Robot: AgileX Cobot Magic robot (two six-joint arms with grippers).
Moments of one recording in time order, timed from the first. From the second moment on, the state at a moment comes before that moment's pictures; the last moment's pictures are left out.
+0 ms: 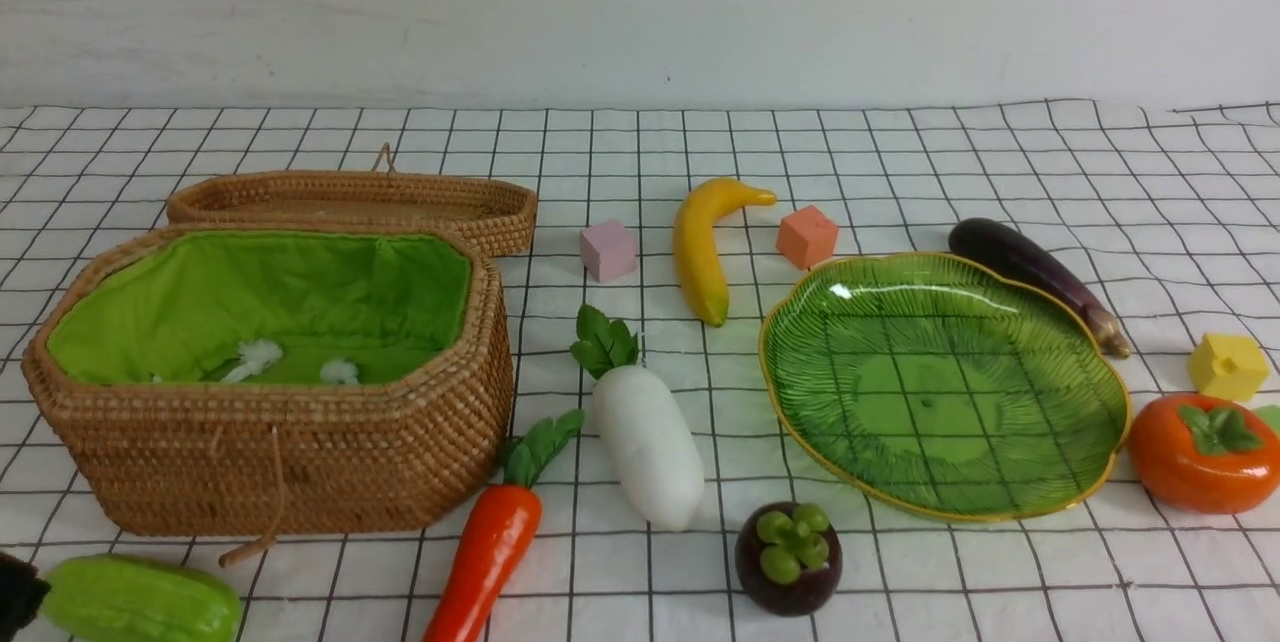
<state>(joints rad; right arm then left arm) 0.01 -0.01 0.02 -0.21 0.38 0.35 -0.04 0.00 -0.08 -0.75 0.21 -0.27</state>
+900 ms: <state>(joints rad) 0.01 -0.01 0.02 -0.07 0.32 0.43 -0.04 0.79 -0.67 -0.38 0.95 0.14</state>
